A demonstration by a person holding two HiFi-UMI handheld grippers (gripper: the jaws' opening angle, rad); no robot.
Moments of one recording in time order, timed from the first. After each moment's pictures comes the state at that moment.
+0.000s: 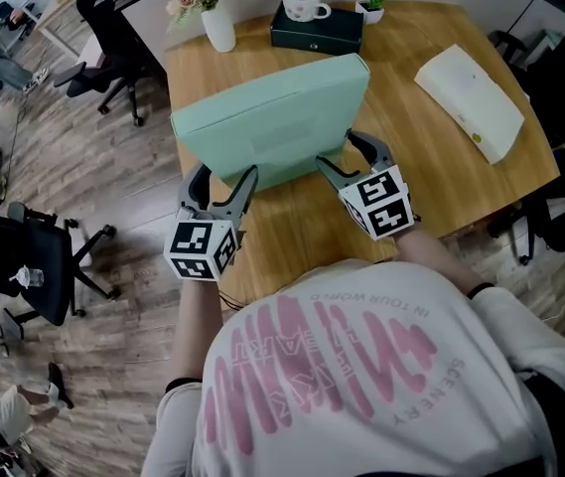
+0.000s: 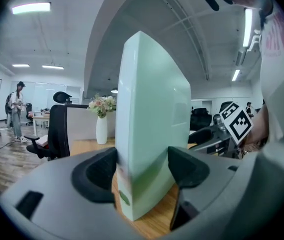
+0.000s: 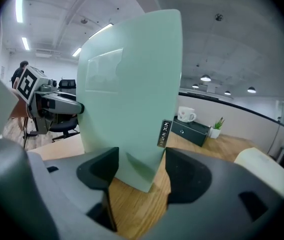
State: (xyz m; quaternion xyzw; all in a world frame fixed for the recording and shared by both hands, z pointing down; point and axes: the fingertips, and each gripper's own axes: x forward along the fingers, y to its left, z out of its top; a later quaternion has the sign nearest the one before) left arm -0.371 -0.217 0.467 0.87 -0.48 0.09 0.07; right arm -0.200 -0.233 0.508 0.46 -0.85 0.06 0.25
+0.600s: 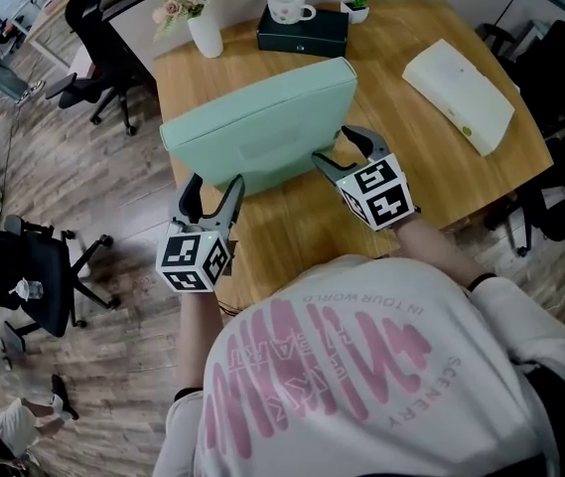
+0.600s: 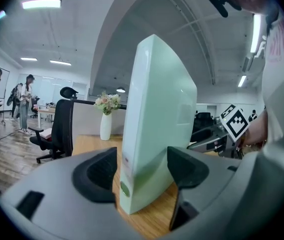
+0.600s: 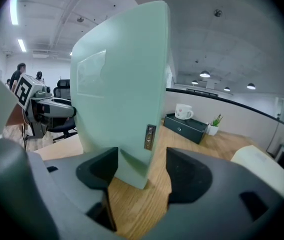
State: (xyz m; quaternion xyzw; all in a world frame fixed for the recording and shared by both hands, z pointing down) left arm -0.381 -0.207 0.473 0.86 -0.50 0.07 0.11; right arm -0.186 -0.236 0.504 0.47 -0.84 0.08 0.26
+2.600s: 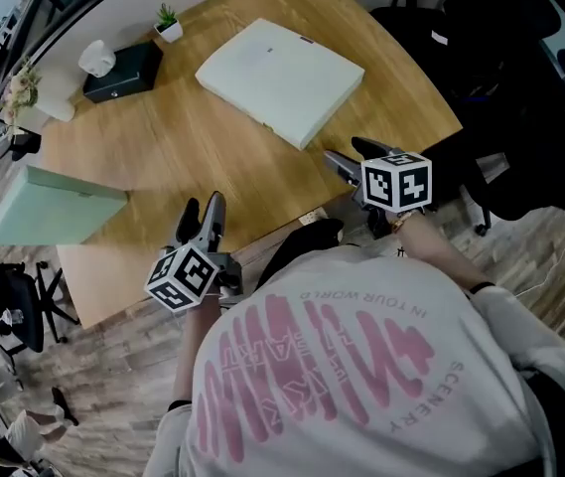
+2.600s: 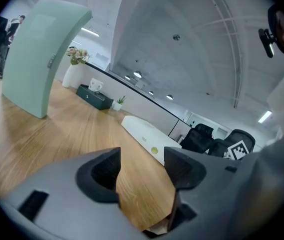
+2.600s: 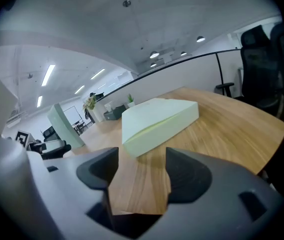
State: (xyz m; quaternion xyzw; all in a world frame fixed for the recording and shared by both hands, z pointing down) left arm 0.070 -0.146 0.516 0.79 -0.52 0.01 0.31; right arm 0.343 -0.163 0.551 0.53 -0.77 0.33 0.12
